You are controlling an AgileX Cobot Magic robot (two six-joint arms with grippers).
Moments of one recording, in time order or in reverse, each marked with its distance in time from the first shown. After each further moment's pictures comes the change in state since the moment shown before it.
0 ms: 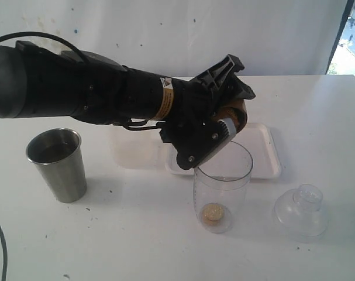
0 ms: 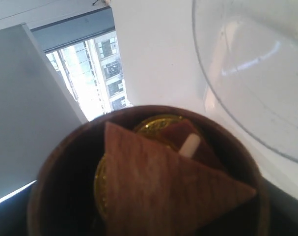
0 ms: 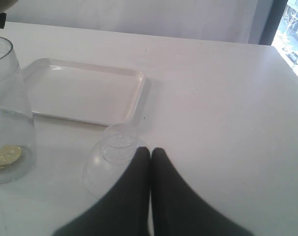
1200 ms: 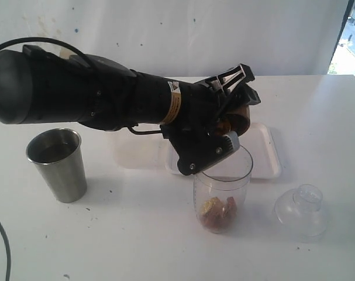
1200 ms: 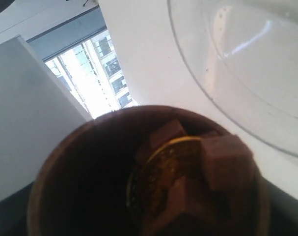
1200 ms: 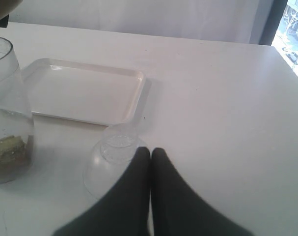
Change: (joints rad) left arm -0.039 0.000 0.000 0.000 0.079 0.135; right arm 0.000 0.000 0.000 0.000 0.000 0.000
